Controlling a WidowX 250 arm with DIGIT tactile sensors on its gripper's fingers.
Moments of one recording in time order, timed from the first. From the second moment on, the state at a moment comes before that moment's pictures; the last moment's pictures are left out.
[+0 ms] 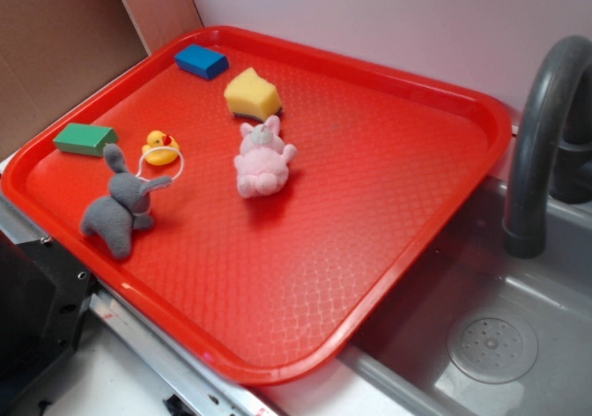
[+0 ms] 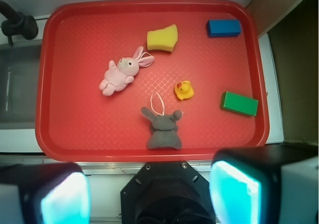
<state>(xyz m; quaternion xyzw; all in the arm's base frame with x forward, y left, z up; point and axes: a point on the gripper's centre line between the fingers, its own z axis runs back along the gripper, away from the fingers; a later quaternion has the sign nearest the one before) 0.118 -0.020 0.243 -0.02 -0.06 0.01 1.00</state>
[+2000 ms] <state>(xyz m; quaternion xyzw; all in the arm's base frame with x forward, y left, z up) 0.206 0.062 0.075 0.18 0.12 -0.36 0.91</state>
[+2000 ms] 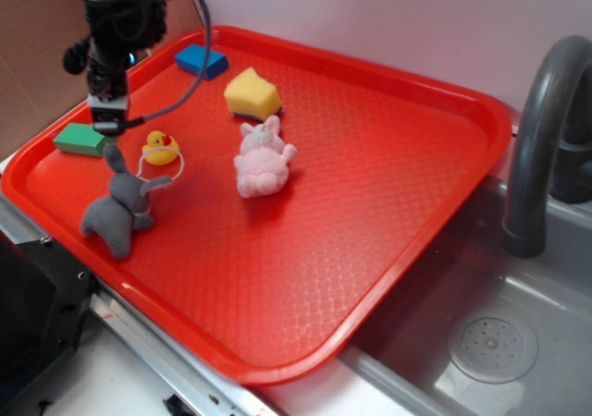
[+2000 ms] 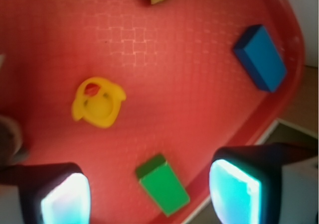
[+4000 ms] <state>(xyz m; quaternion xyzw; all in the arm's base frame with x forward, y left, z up) 0.220 0.000 0.120 0.13 0.07 -0.13 0.98</state>
